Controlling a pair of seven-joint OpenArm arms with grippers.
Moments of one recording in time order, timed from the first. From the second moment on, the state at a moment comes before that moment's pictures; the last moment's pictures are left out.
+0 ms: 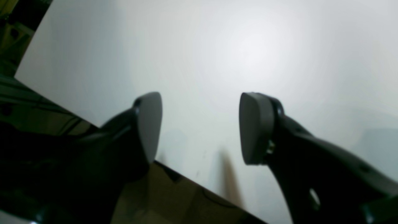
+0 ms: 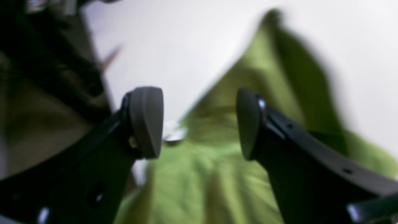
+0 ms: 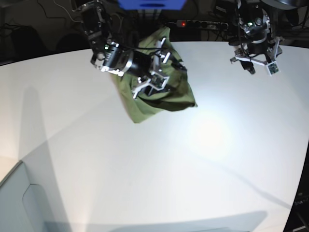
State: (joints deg) left arm 37.4 -4.4 -21.9 120.2 -6.0 12.7 39.5; right arm -14.9 0.3 -17.3 105.0 4.8 46.7 -31.5
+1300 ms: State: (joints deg) left arm 37.3 -4.4 -22.4 120.2 -5.7 12.7 39.5; right arm -5.9 -1.8 -16.1 97.3 4.7 46.7 -31.5
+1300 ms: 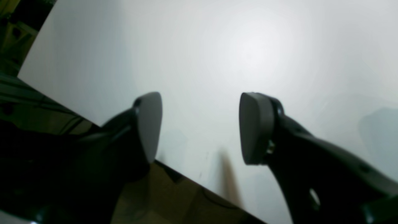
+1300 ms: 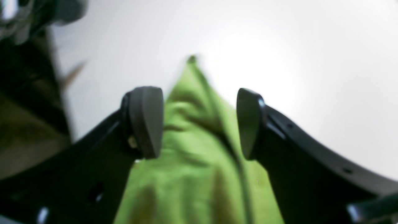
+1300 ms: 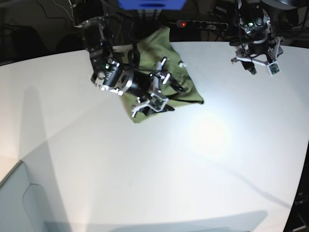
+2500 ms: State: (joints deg) left arm 37.9 -4.4 -22.3 120.2 -6.0 12.7 39.5; right arm -0.8 -3.0 -15.0 85.4 4.6 46.7 -31.2
